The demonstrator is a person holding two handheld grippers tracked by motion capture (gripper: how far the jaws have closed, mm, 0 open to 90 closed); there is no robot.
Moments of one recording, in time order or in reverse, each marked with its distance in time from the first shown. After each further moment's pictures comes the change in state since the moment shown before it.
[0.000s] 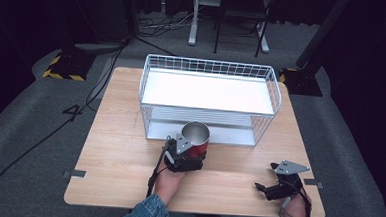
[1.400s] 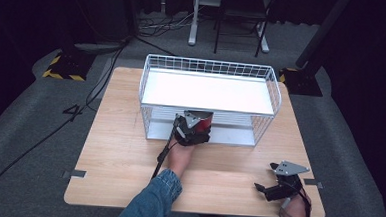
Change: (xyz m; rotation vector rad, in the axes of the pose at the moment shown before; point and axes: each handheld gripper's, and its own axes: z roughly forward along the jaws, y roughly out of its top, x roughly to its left) left arm 0.030 0.036 0.071 -0.061 0.133 -0.028; right arm 0.002 0.000 0.000 -0.008 0.000 -0.022
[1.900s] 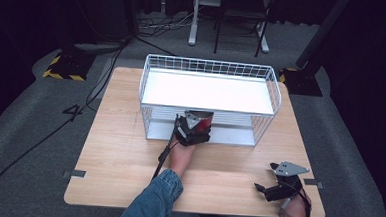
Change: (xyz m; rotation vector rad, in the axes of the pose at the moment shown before) left arm 0.001 -0.005 0.009 -0.024 0.014 0.005; right arm 0.001 0.000 -0.001 -0.001 -0.005 -0.008
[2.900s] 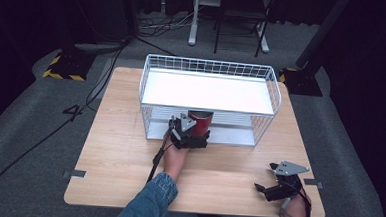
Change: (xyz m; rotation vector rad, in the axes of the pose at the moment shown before) left arm 0.010 -0.005 -0.023 -0.007 -0.117 0.008; right arm -0.001 0.000 0.001 0.005 0.012 0.004
